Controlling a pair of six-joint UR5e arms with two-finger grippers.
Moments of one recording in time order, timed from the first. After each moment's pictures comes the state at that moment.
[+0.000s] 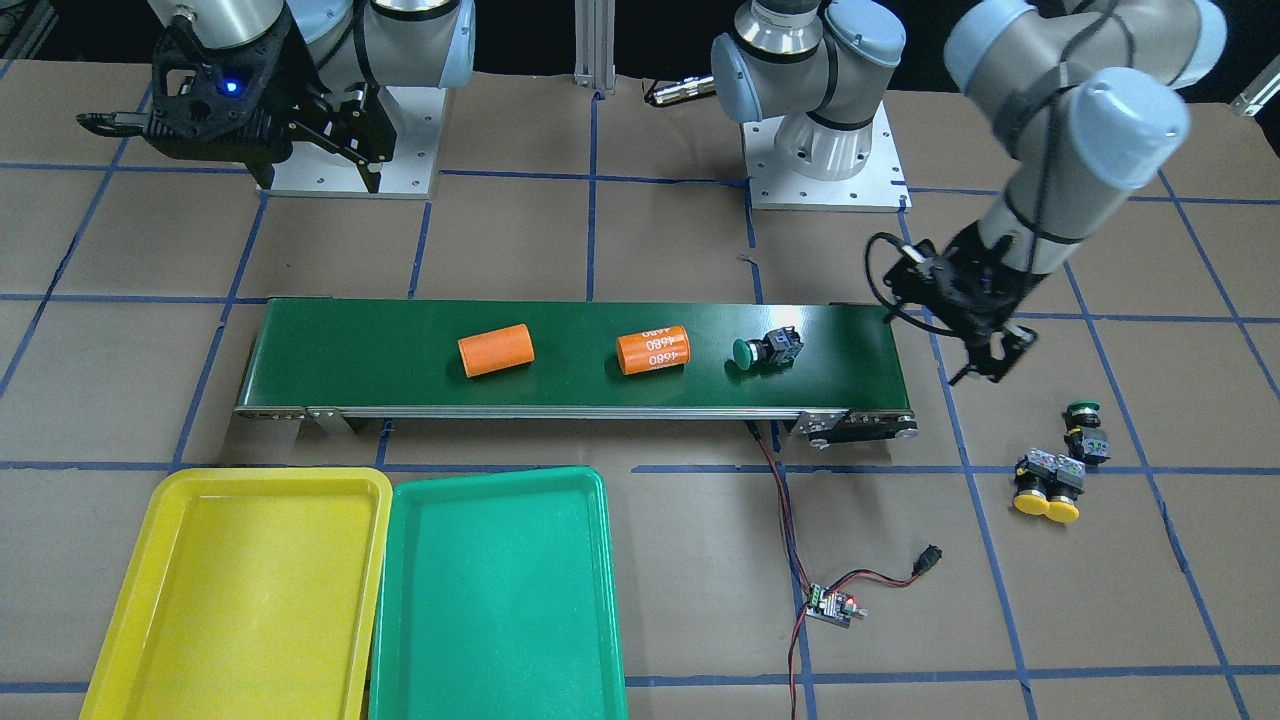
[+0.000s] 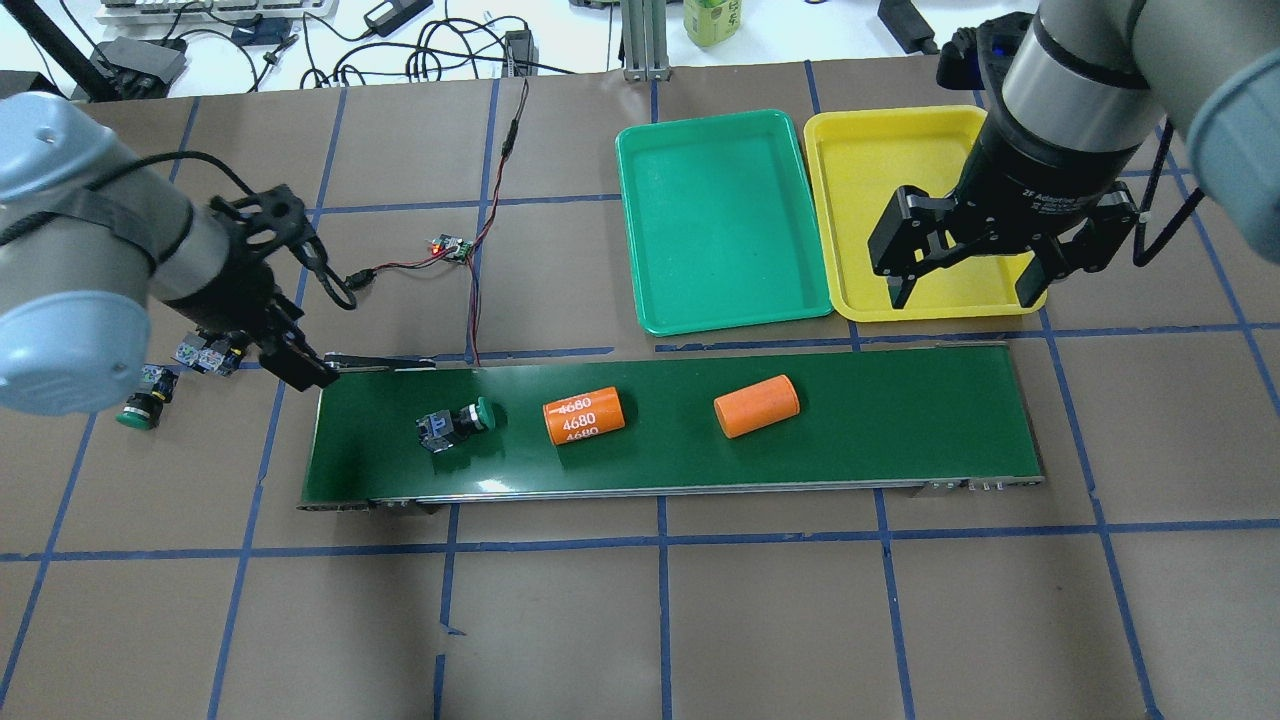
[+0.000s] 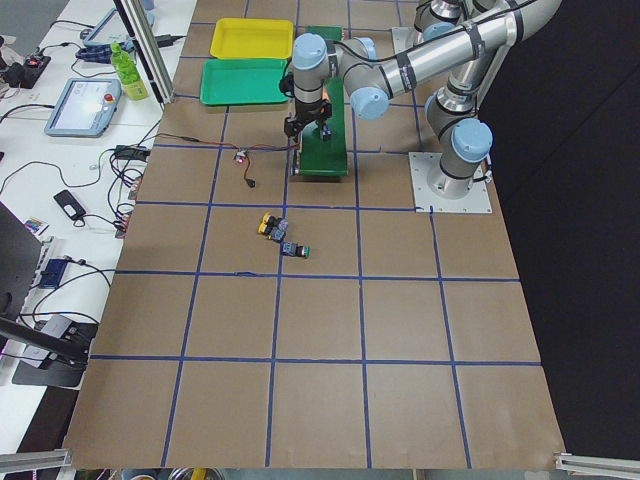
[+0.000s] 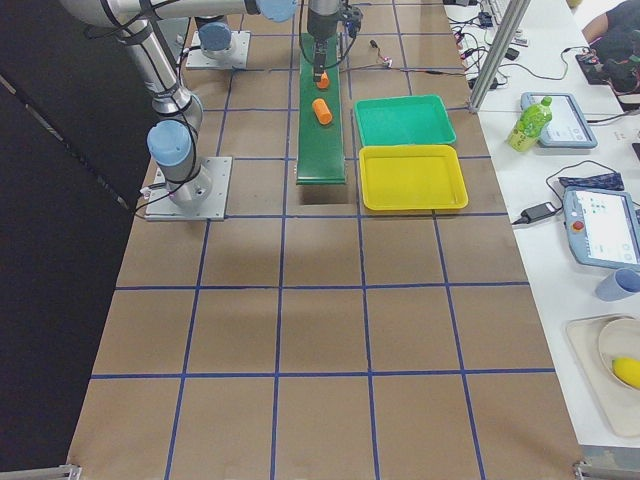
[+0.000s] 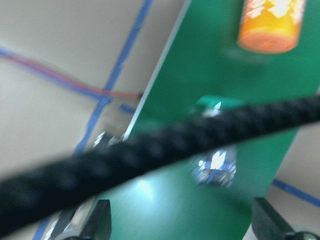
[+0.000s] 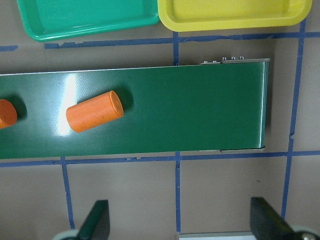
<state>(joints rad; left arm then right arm) -1.22 -1.59 -1.94 -1.19 1.47 1.22 1.59 -1.68 1.62 -1.43 -1.56 0.05</state>
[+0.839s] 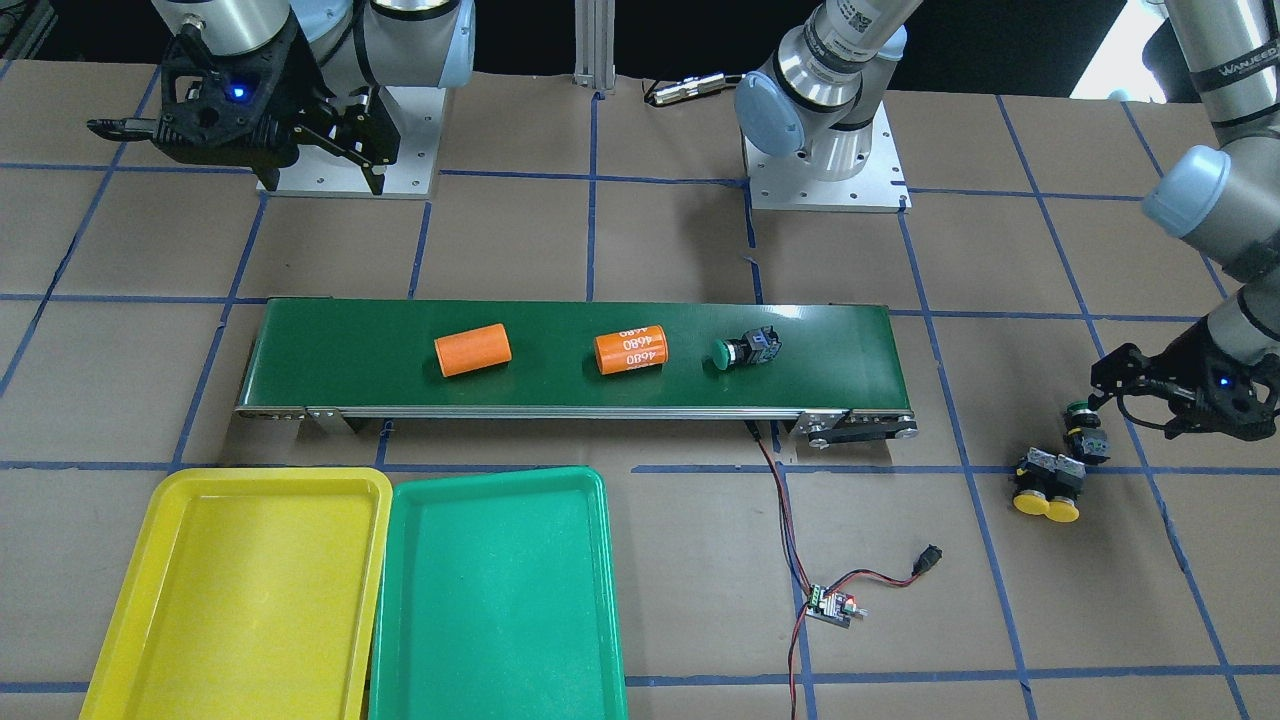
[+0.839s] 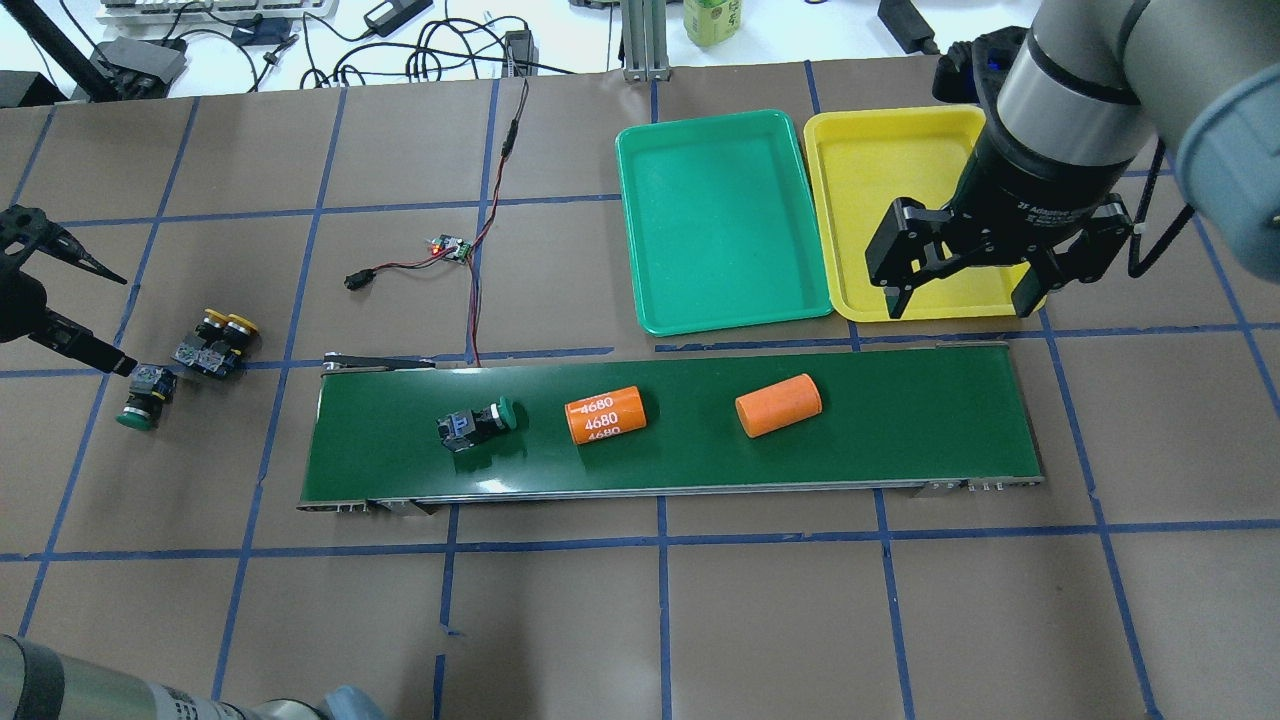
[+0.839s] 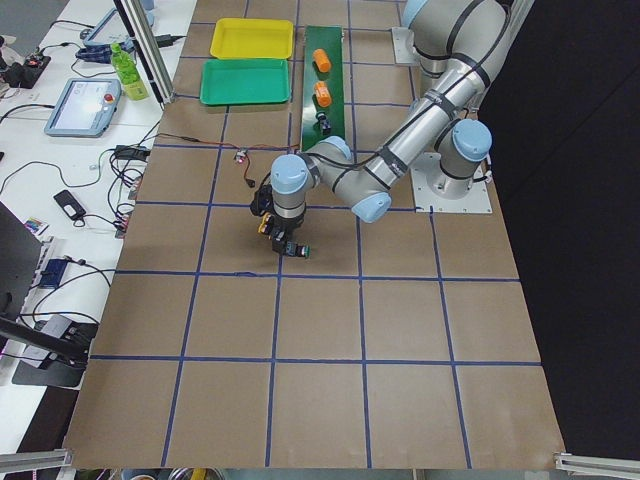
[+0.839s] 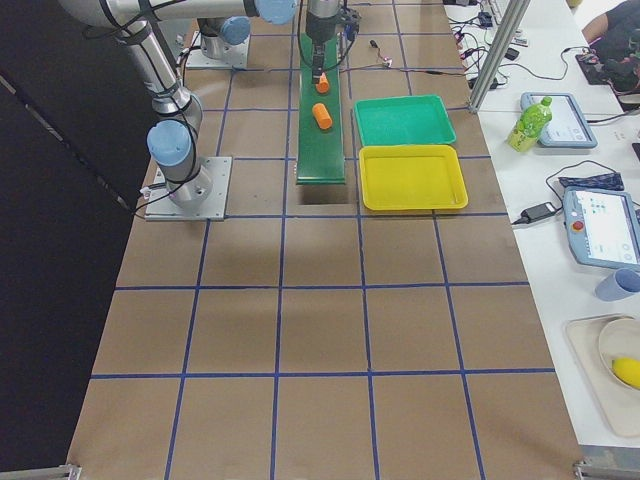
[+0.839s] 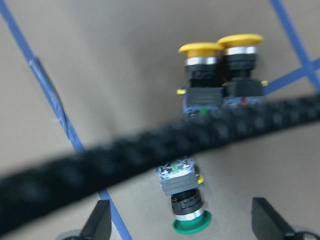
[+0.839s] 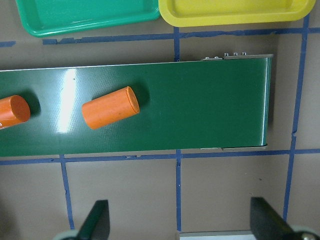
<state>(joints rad) -0.85 -1.93 -1.83 -0.94 1.54 1.08 1.59 -1.68 1.64 -1.44 -1.56 0.05</state>
